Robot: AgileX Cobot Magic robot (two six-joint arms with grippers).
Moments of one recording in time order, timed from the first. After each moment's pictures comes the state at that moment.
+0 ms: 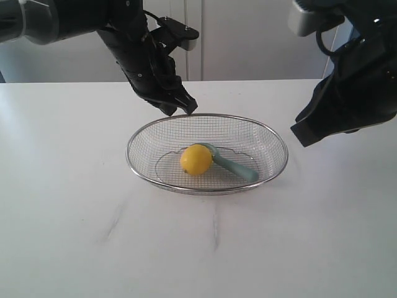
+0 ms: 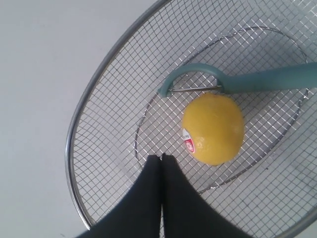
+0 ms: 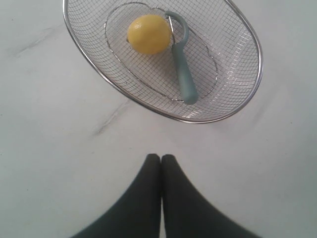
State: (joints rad) left arm -0.61 1.99 -1.83 -0.05 0.99 0.26; right arm 0.42 1.19 -1.14 0.14 0.99 -0.33
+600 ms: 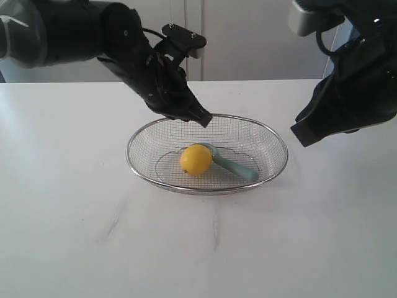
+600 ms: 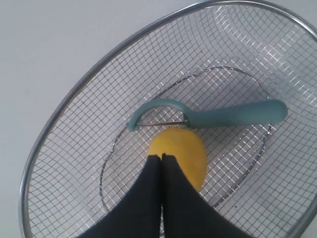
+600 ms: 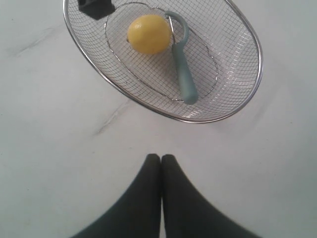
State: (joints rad) left arm -0.65 1.89 -1.58 -0.13 0.68 0.26; right arm 0.42 1.19 -1.14 0.14 0.99 -0.33
